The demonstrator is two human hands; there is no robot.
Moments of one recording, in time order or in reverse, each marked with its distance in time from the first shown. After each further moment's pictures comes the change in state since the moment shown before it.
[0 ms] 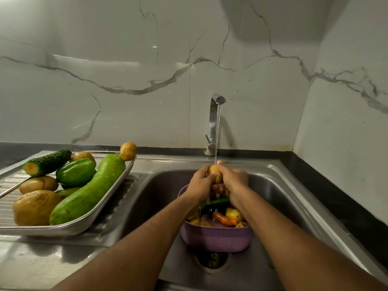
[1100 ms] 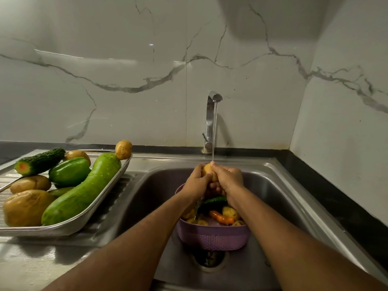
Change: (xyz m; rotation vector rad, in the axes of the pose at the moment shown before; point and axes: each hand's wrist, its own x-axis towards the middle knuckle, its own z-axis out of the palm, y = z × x) left_hand 0.001 -0.003 -0.005 0.039 -0.019 -0.015; right_hand 0.002 0.007 -0.002 -0.006 -0.111 -0.080
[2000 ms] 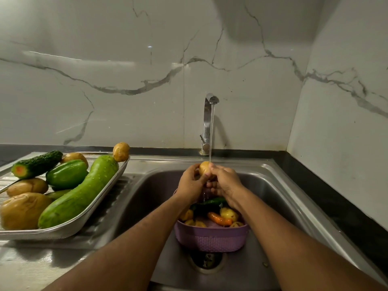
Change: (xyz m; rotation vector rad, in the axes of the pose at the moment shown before) left_hand 0.002 -0.002 -0.004 0.132 0.138 0.135; right_hand 0.006 -0.002 -0.006 0.066 -0.183 0.016
